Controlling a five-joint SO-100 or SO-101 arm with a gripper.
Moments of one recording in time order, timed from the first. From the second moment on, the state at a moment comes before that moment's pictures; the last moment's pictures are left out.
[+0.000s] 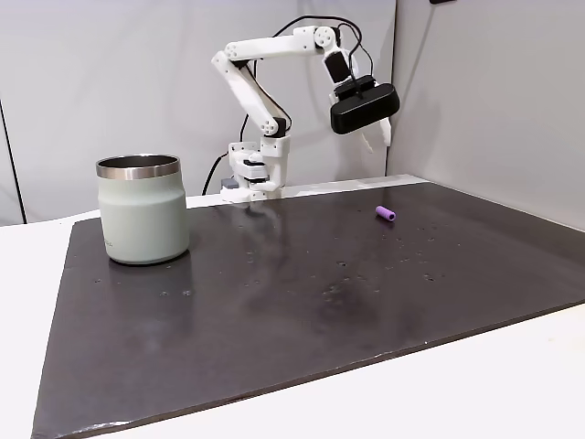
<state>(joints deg) -47.4 130.8 121.6 68.0 -20.9</state>
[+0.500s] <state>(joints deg) -36.7 106.1 104.7 75.0 -34.6</state>
